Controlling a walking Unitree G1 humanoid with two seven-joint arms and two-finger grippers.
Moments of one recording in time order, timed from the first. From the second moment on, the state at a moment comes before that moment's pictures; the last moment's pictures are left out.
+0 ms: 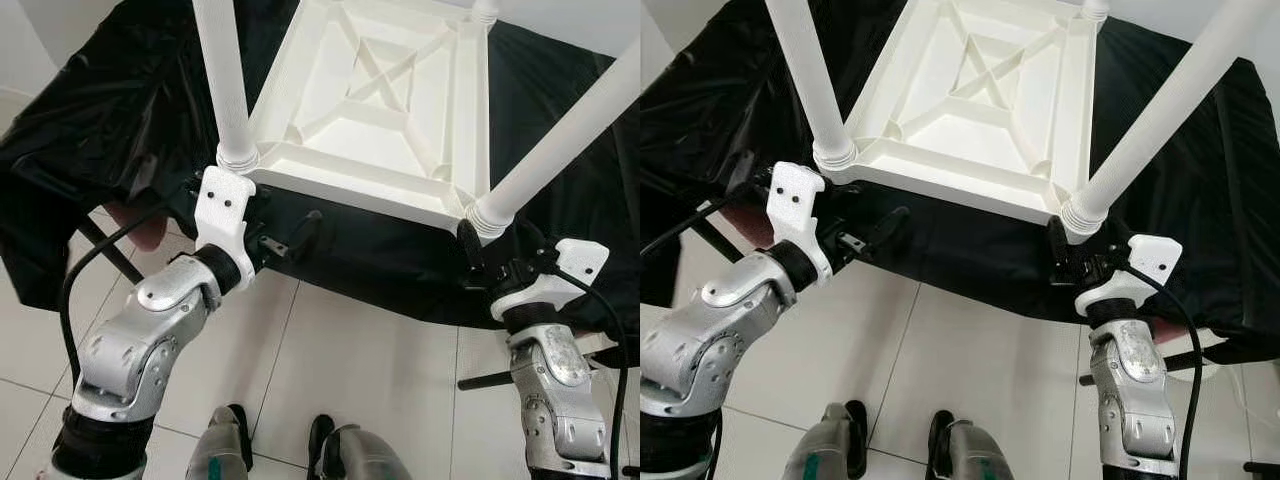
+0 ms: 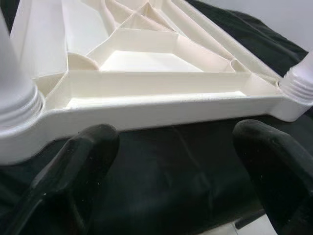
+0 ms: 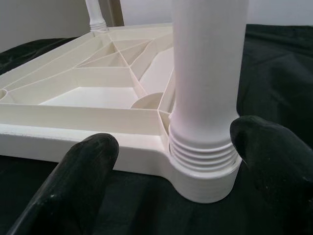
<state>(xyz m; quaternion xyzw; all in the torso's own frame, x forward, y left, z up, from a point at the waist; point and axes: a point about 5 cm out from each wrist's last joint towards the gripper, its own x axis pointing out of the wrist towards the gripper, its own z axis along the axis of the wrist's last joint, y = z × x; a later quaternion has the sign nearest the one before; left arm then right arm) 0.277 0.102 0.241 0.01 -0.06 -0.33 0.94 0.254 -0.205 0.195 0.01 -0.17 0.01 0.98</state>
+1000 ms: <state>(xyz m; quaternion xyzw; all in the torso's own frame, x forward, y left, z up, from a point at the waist) 0.360 0.075 0.253 0.01 -0.13 -0.29 0.95 0.246 -0.189 0.219 0.02 -0.21 0.03 0.98</state>
